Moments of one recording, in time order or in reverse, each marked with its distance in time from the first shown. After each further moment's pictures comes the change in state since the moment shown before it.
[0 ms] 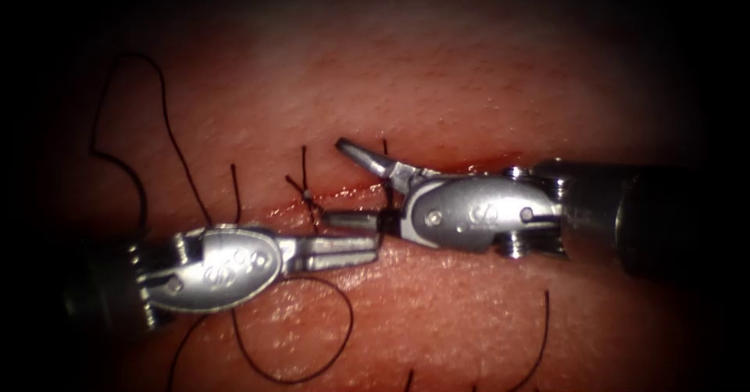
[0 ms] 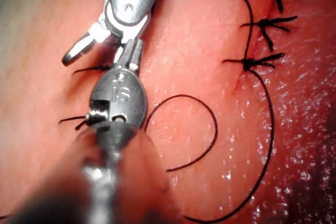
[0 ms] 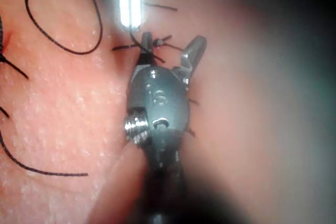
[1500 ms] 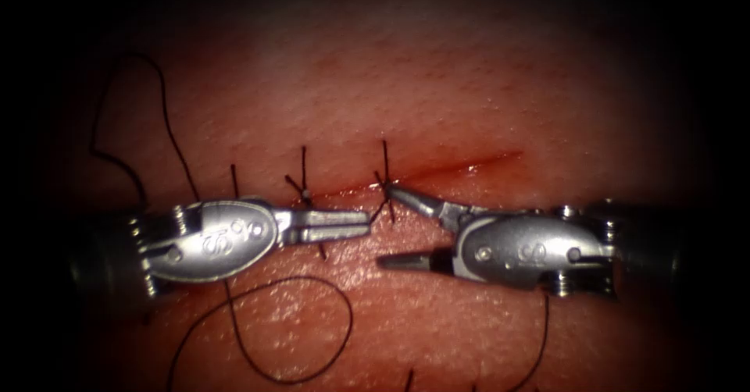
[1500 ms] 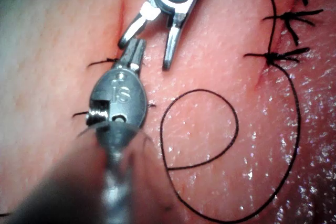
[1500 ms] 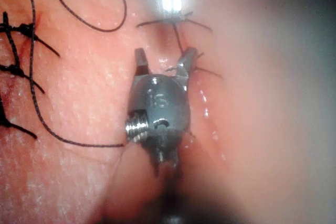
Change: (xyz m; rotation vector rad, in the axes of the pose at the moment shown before) right arm -0.002 -0.002 -0.003 0.090 -0.123 0.010; left arm -0.002 -0.002 0.001 0.005 -0.001 -0.013
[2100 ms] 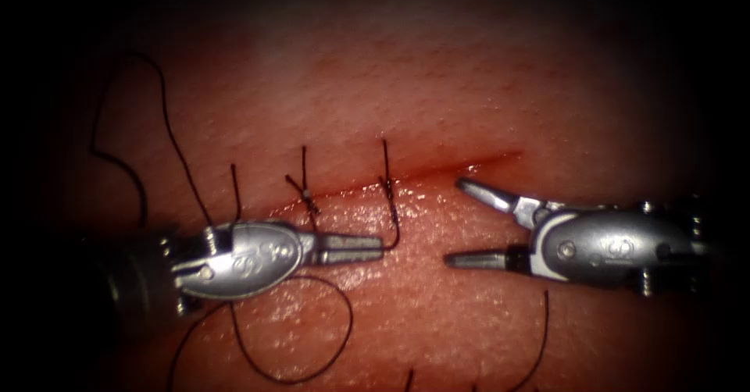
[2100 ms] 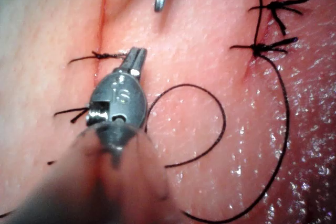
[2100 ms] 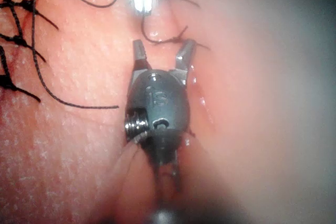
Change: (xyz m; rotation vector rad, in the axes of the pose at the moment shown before) right arm 0.000 0.002 -0.006 0.018 0.016 0.025; left arm -0.003 0.001 0.002 -0.061 -0.060 -0.002
